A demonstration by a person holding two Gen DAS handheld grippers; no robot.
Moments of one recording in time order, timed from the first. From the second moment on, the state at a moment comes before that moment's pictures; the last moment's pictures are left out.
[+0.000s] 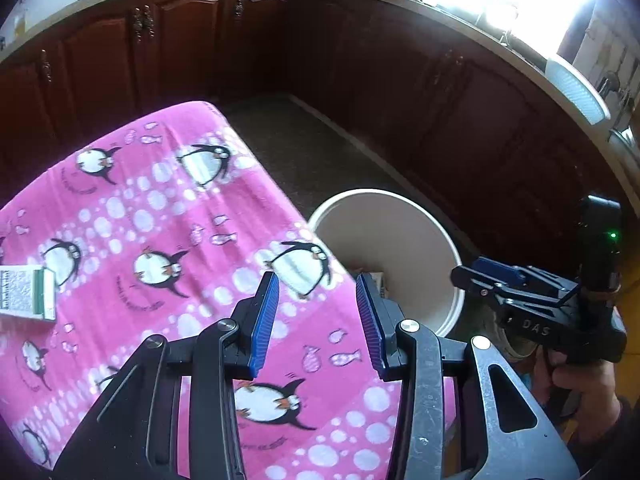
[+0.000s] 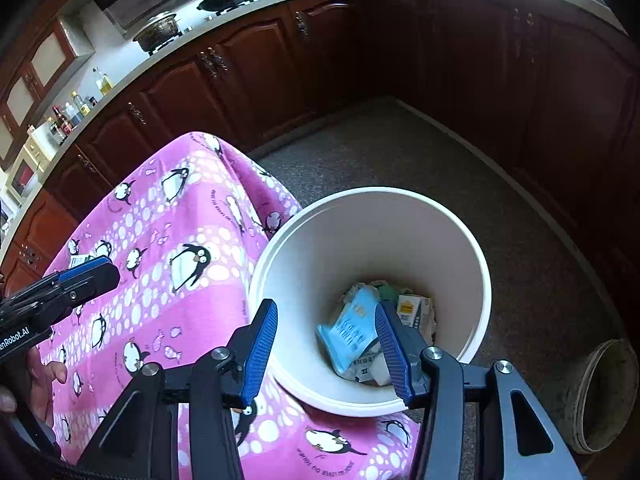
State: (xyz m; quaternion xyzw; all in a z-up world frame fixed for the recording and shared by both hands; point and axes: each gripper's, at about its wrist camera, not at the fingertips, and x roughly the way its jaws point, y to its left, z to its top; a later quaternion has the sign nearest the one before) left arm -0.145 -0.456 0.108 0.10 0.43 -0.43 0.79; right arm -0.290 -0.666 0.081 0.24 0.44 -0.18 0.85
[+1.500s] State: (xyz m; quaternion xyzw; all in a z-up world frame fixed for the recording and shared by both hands) left arm -0.028 -0.141 0.103 0.05 0.45 -0.28 0.85; right arm -0.143 -0.454 0.123 0.12 0.45 0.02 0.88
